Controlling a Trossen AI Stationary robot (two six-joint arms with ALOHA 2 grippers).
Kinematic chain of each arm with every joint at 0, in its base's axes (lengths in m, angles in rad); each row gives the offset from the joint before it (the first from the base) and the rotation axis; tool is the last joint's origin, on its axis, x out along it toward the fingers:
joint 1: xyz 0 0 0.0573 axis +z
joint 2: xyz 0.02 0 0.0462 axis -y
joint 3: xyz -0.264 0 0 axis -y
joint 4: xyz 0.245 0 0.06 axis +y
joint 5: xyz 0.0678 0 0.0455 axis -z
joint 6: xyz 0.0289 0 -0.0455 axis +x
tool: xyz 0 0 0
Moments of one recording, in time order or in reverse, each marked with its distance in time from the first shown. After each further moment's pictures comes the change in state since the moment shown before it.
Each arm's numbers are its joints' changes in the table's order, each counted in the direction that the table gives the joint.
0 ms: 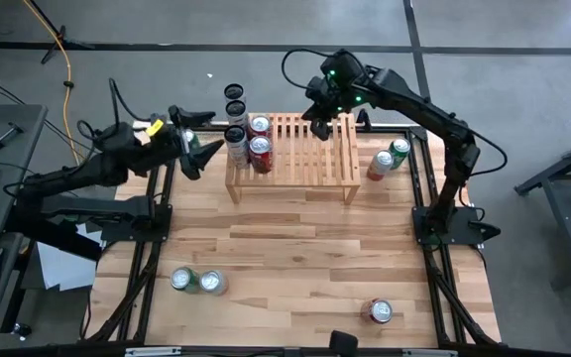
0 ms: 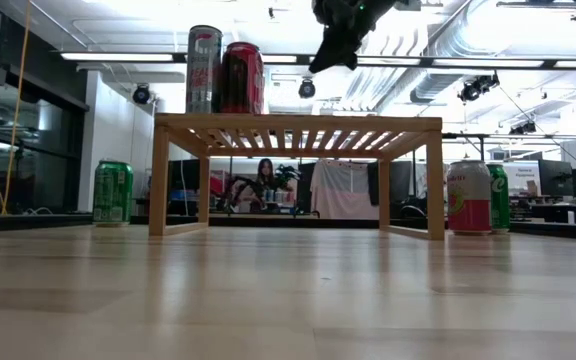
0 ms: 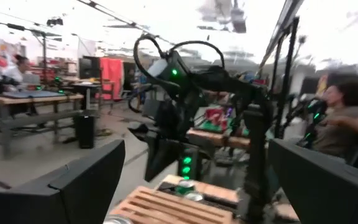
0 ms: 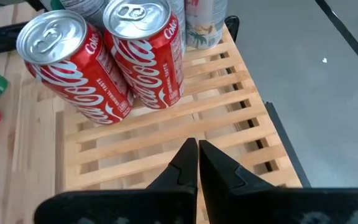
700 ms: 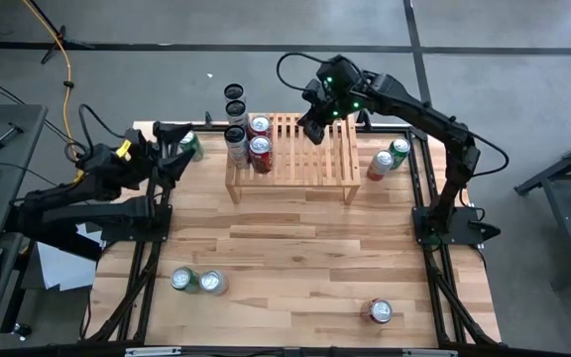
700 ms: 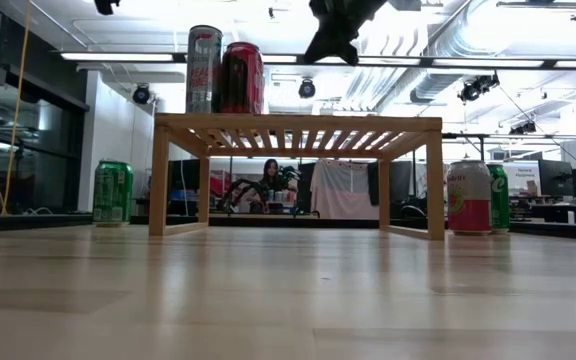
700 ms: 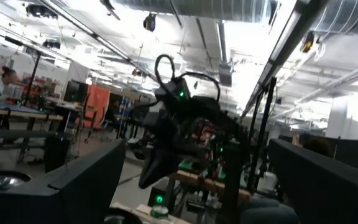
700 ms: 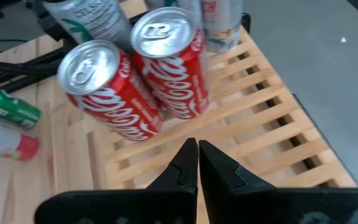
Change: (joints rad) left arm 0.000 0.306 -0.294 -0.172 0.009 -0.142; right arm 0.066 0.009 0.000 -0.018 0.010 0.212
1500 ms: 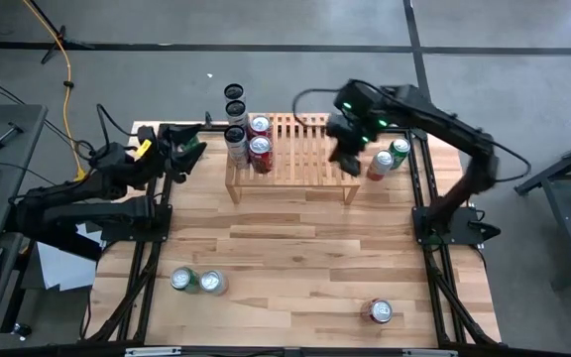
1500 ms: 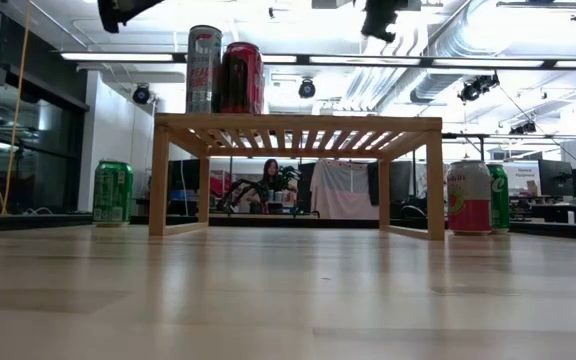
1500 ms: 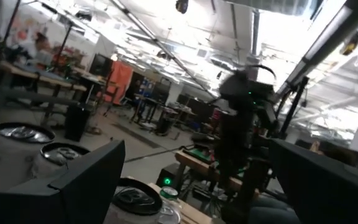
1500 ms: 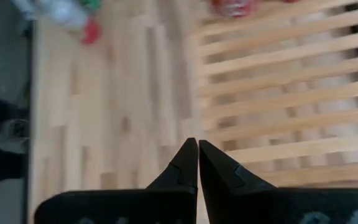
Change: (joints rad) left arm 0.000 -0.074 0.000 0.022 -0.110 -0.131; right arm 0.119 0.187 -0.094 0.374 -0.077 -0.144
